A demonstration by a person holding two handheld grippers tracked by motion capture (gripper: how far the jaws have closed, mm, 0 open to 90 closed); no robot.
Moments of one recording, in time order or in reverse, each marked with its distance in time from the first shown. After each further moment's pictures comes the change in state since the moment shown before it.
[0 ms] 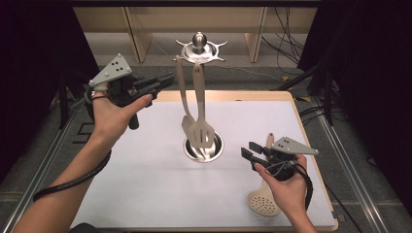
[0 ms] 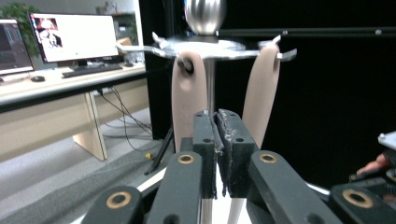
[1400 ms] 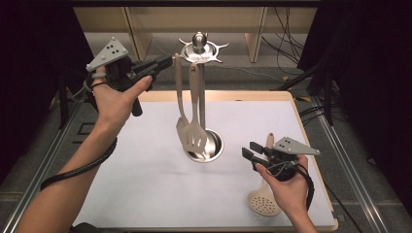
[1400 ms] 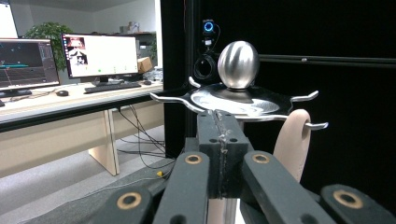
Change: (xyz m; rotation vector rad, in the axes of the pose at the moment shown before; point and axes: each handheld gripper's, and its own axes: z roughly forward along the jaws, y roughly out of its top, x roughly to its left) left arm 0.010 0.021 0.010 -0.067 0.074 -0.019; right arm 0.000 0.001 -0.003 0.001 -0.009 0.011
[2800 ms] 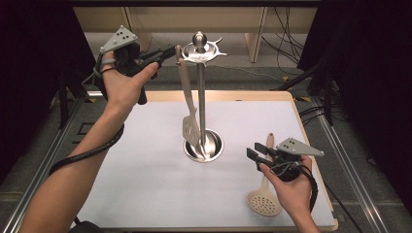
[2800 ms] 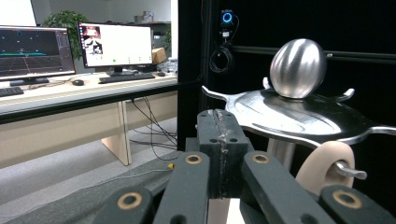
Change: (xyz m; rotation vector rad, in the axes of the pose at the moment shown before) left arm 0.020 0.006 0.031 0.034 0.063 -0.016; right arm -0.009 -0.004 -0.005 0.005 -0.034 0.001
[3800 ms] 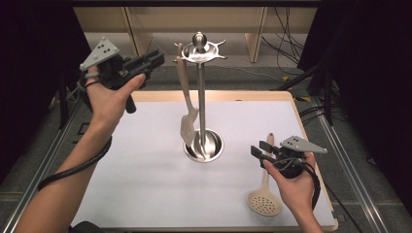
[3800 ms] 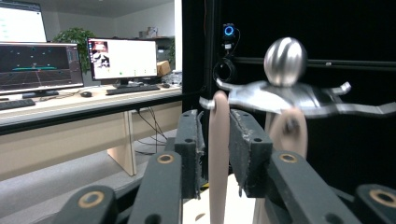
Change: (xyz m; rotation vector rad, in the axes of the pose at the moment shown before) left arm 0.004 -0.019 -0.046 -0.063 0.013 0.016; right arm -0.010 0.000 0.000 0.013 -0.038 0.072
